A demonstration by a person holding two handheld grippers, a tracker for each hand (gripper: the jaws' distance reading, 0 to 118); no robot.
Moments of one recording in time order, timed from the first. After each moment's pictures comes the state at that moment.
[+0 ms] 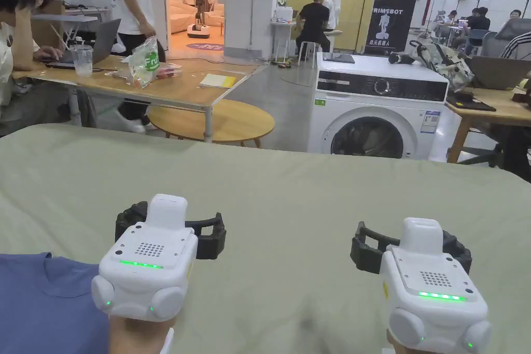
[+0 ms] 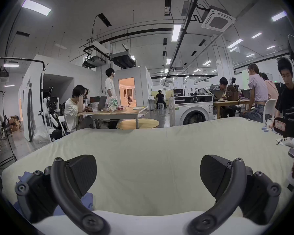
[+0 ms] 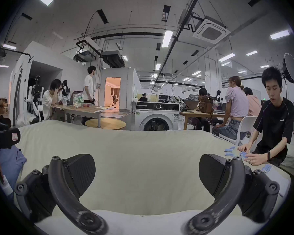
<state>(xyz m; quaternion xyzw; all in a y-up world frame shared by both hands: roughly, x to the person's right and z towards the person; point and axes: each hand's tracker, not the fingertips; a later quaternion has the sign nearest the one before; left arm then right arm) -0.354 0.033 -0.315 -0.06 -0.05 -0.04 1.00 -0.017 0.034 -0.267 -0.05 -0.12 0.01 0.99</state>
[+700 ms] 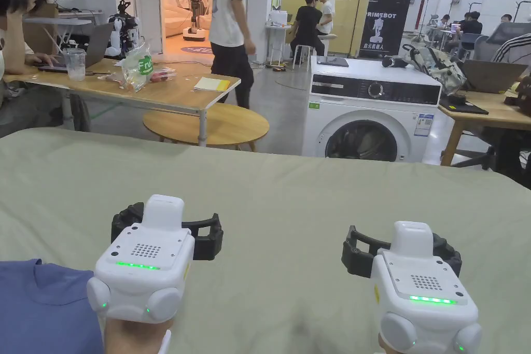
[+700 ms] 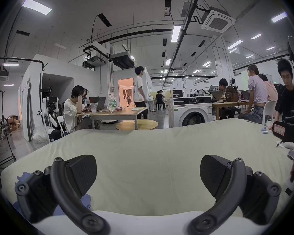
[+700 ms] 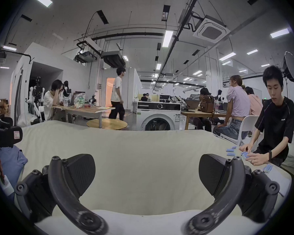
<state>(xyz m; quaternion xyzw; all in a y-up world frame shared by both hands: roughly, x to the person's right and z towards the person) -0.347 0.038 -0.320 -0.06 -0.05 -0.04 1.00 -0.020 0.035 -0.268 -0.05 -0.12 0.01 0.99</state>
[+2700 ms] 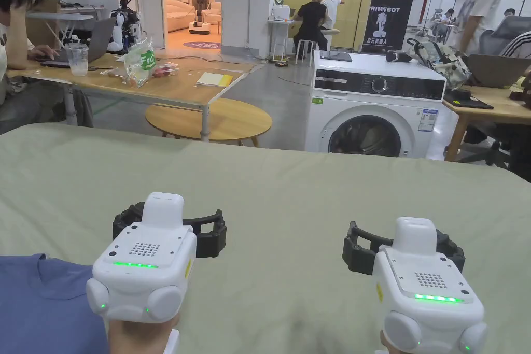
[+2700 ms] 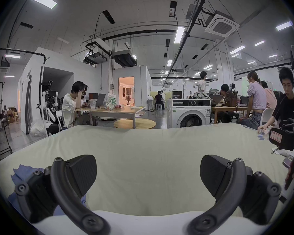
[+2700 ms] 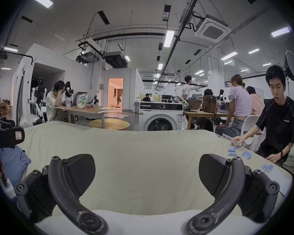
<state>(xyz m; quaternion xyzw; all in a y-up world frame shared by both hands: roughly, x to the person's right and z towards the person) -0.350 0.039 -0.313 -0.06 -0.06 -0.01 1.00 -0.024 0.035 -0.265 -0.05 -0.10 0.01 0.99</state>
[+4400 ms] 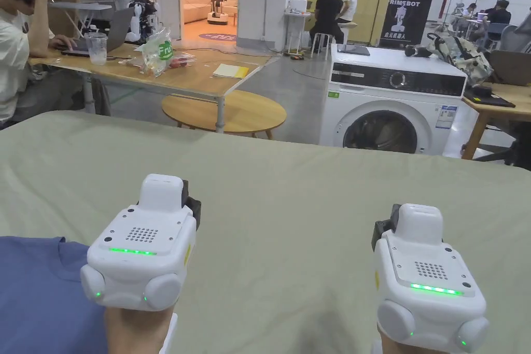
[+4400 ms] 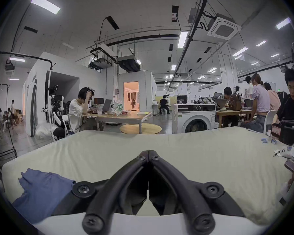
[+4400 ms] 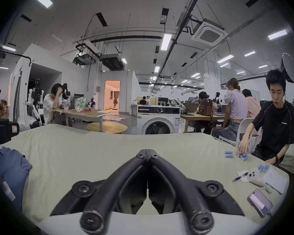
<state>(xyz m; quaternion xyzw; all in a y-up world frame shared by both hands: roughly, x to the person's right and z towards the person) -0.373 0.057 -0.293 -0.04 -0.03 -0.01 1.00 -0.058 0.054 -0.256 -0.03 -0.12 0.01 0.99</state>
